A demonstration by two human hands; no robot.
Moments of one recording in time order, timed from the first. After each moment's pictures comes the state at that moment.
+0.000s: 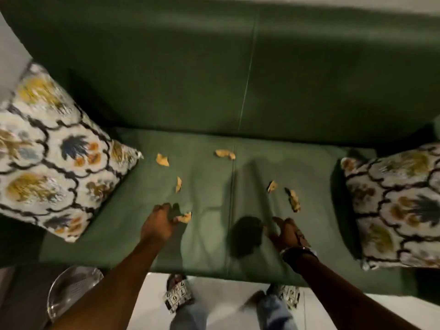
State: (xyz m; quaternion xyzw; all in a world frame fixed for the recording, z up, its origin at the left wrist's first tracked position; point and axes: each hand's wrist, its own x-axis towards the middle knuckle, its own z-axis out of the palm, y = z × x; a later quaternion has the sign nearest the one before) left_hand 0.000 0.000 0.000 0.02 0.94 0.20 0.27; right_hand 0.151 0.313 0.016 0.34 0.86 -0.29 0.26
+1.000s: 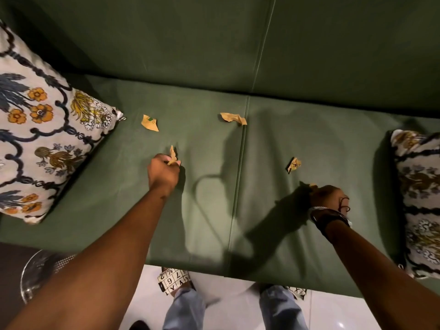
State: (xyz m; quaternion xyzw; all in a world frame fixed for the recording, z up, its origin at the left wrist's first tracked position) left_hand -0.076 0.057 -0.121 -0.24 0.86 0.42 0.17; right_hand 0.101 0.388 -0.088 0.51 0.82 -0.23 0.14
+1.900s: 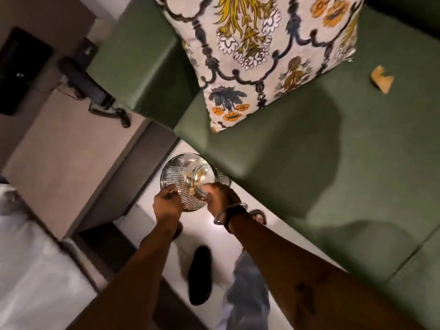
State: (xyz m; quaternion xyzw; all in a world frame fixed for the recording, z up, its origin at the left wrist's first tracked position) left_hand 0.135 -0.338 -0.131 -0.59 0.70 0.40 0.06; right_hand 0.081 -0.197 -0.136 -0.16 0.83 -0.41 0.34
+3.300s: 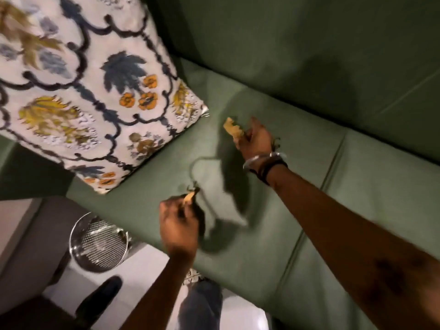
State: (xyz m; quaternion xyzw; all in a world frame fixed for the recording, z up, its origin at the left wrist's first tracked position) left_hand 0.012 -0.045 -0.088 -0.30 0.88 0.36 -0.04; right_hand -0.166 0.117 -0.079 0.14 0.85 -0.49 0.12
